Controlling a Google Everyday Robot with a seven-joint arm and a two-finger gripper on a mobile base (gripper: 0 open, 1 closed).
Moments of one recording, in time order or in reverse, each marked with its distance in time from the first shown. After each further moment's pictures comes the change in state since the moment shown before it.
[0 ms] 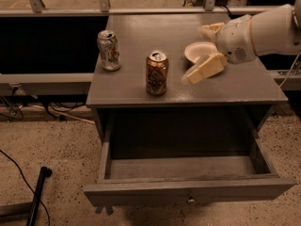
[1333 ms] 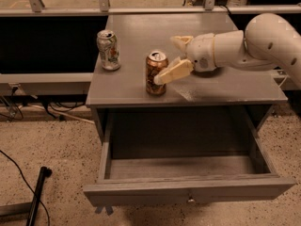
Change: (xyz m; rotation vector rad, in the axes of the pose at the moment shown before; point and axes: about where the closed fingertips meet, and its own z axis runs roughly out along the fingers) arm 0.006 -0.020 0.094 -0.061 -0.202 0.077
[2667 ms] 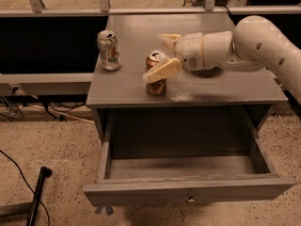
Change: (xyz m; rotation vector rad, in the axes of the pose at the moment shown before) arm -0.027 0.017 0.029 -0.067 -0.098 -0.013
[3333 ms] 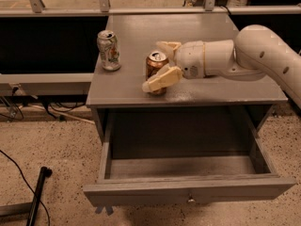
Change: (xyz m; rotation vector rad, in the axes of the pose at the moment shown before) arm 0.005 0.027 -0.003 -0.033 -0.022 0.019
